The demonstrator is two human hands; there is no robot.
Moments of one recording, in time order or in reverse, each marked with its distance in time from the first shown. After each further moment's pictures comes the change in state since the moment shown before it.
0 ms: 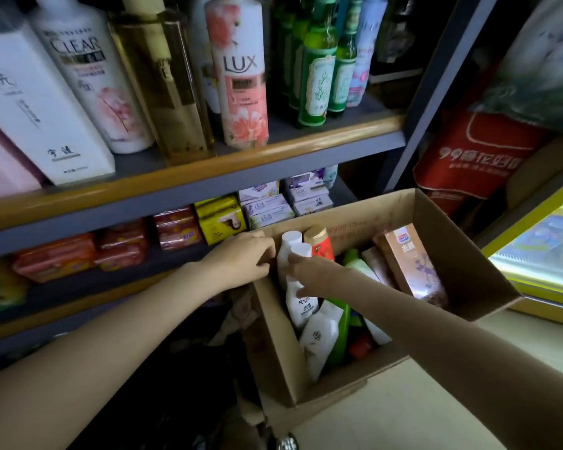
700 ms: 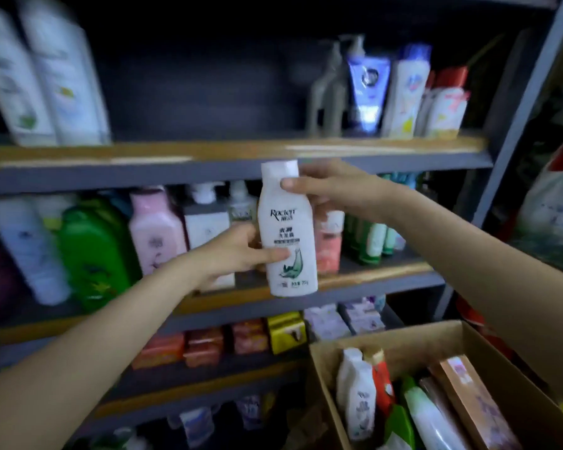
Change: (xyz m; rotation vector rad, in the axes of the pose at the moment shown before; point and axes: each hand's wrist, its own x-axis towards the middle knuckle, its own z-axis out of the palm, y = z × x) left_hand -0.138 -0.014 -0.204 -0.853 0.347 0.052; right_hand -0.118 -0.114 -0.307 0.883 0.570 -0.370
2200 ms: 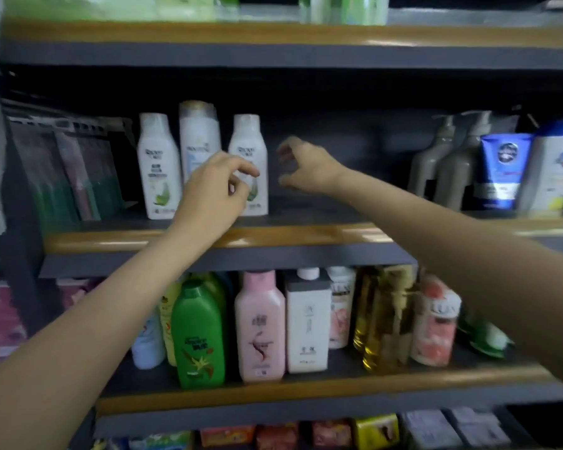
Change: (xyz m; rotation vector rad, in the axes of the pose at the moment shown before) left_hand -0.021 0.056 -0.206 0.768 0.922 0.393; right_hand 0.212 -0.131 0.057 -0.605 0.335 -0.241
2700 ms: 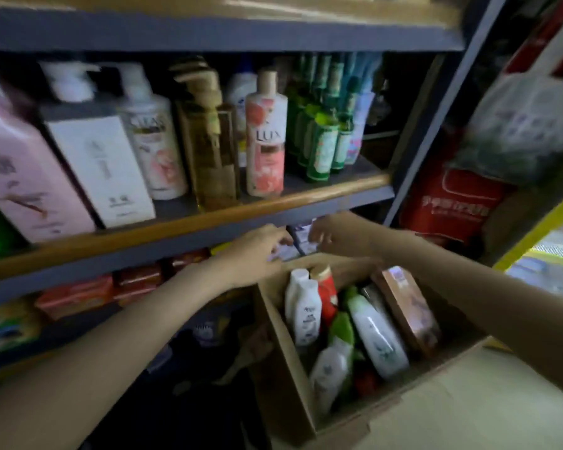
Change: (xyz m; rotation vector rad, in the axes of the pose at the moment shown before) left_hand -0.232 0.141 0.251 -0.242 -1.103 0.117; right_hand -0.349 0.249 0.024 -0.249 -0.622 0.323
